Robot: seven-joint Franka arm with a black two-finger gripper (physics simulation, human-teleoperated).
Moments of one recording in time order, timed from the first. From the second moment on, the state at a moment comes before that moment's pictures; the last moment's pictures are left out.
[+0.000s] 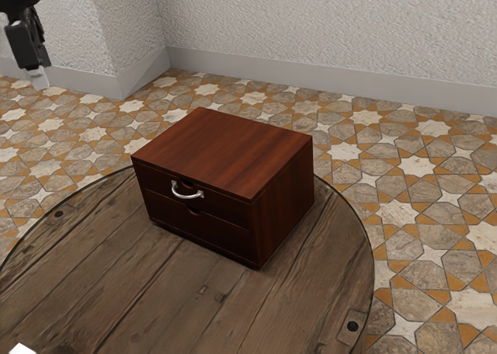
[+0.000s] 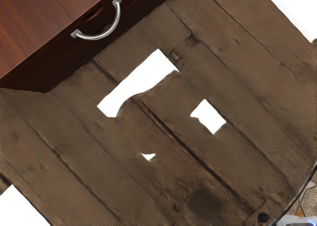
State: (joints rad) arm 2.90 0.31 -2.90 -1.52 0.07 1.23 0.75
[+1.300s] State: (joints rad) arm 2.86 0.30 -2.90 -2.34 0.26 2.20 1.42
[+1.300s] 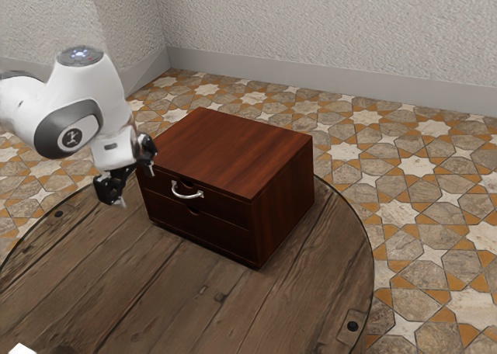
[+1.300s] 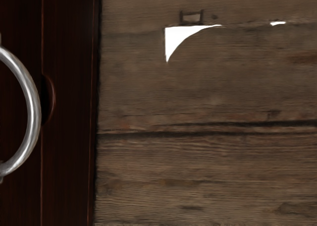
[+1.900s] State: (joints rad) arm 2.82 0.22 -2.90 -2.43 0.30 2.49 1.53
